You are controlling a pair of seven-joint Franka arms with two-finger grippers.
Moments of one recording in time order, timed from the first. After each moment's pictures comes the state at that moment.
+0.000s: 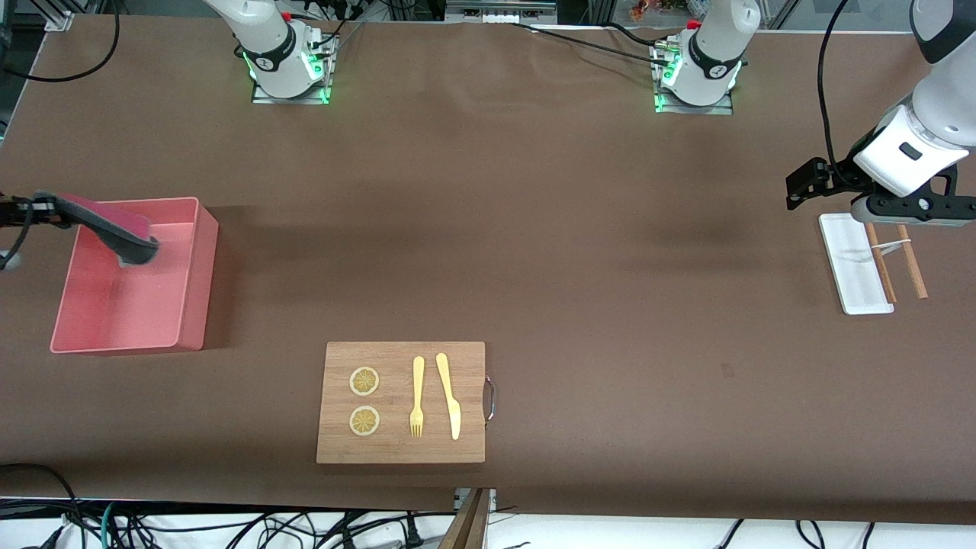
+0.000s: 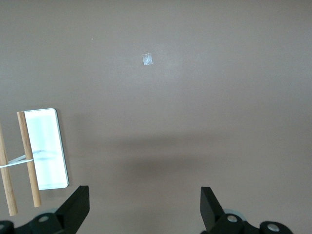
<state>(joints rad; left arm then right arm) -0.08 -0.03 0.01 -1.76 0.01 1.71 -0.03 -0.02 0.35 -0.28 -1.43 -0.07 1.45 -0.49</state>
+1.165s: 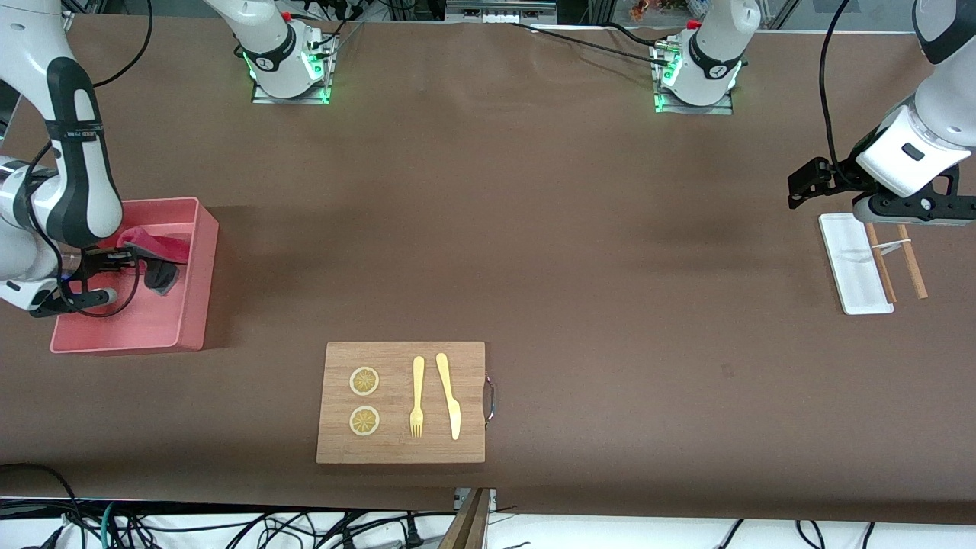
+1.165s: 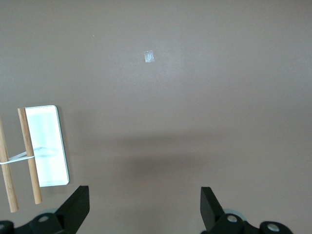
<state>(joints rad) -0.07 -0.03 0.02 -1.76 0.01 1.70 -0.03 -0.03 0.47 -0.29 -1.79 -0.03 2.07 -0.52</state>
